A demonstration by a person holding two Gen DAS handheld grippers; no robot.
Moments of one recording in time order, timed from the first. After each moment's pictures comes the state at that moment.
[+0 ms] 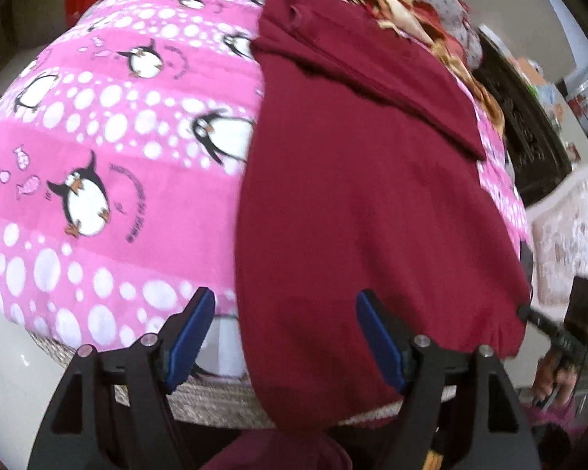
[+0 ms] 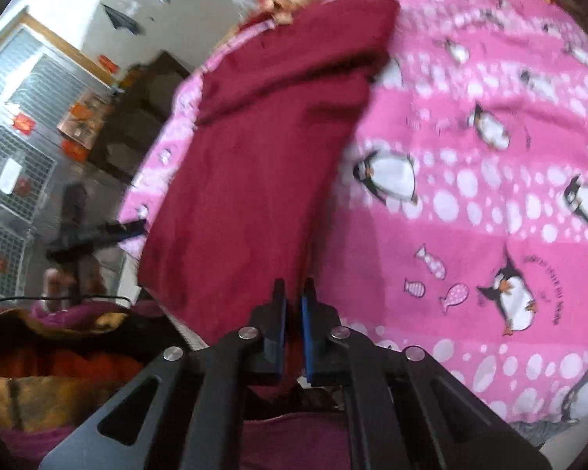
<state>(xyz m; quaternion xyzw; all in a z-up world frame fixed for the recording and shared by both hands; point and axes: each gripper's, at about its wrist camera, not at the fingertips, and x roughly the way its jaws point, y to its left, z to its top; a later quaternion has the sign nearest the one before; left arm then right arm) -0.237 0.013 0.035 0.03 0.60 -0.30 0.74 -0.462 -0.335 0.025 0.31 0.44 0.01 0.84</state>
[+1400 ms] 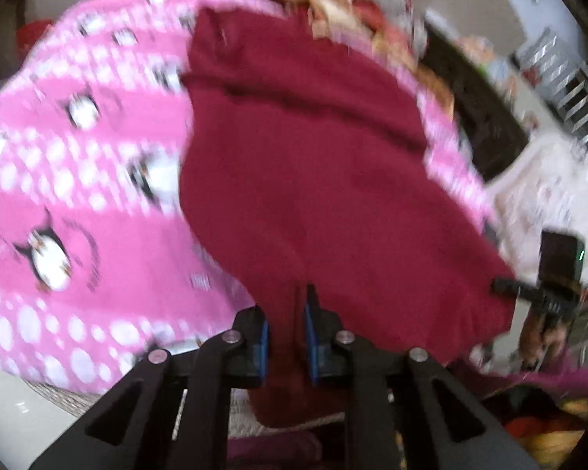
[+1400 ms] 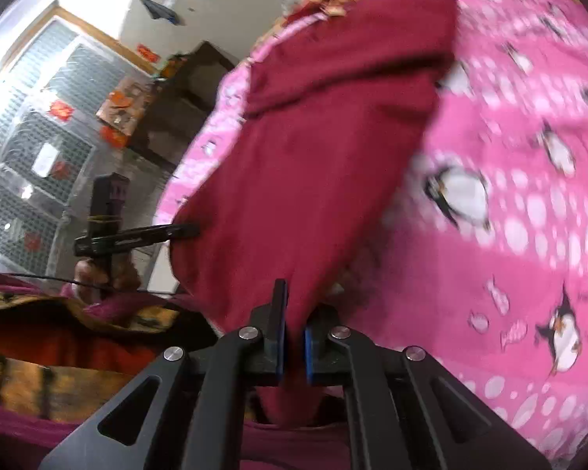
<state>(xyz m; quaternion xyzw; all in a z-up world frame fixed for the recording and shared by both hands) -0.228 0.007 0.072 0.01 0.55 -0.38 0.74 -0.414 -0.309 0.047 0.33 0.40 0.12 0.85</state>
